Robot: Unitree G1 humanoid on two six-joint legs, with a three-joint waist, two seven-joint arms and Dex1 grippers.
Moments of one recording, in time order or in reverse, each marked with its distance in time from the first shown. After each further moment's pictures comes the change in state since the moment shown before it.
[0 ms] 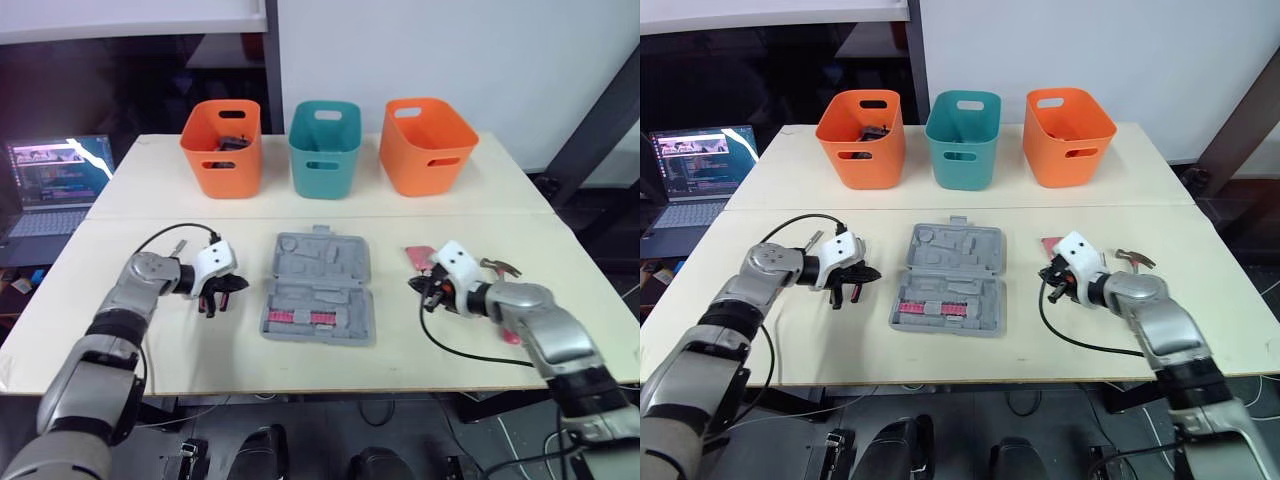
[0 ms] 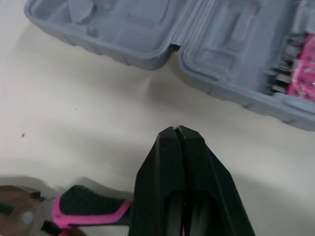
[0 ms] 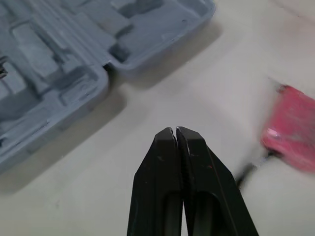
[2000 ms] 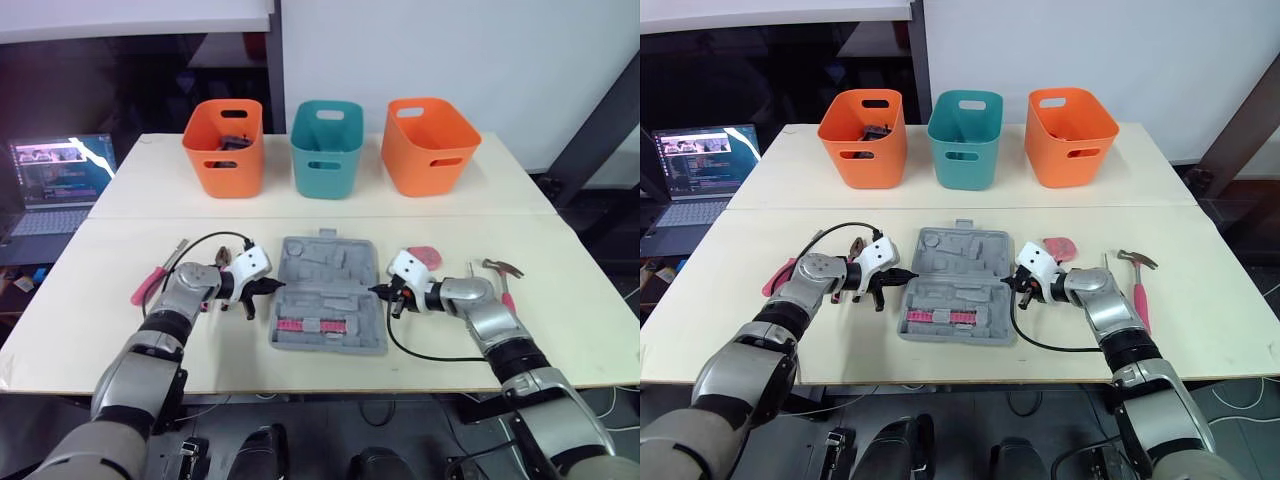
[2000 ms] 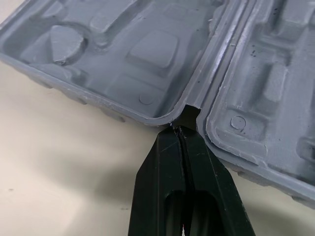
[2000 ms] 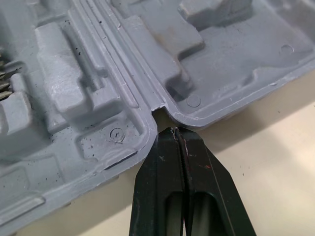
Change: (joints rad) left arm 0.006 -0.187 0.052 0.065 0.037 -0.035 0.061; right arm -0.151 0.150 0.059 0.404 -0.197 -0.337 0.214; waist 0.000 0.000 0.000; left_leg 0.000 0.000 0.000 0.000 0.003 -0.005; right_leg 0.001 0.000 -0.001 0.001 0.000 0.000
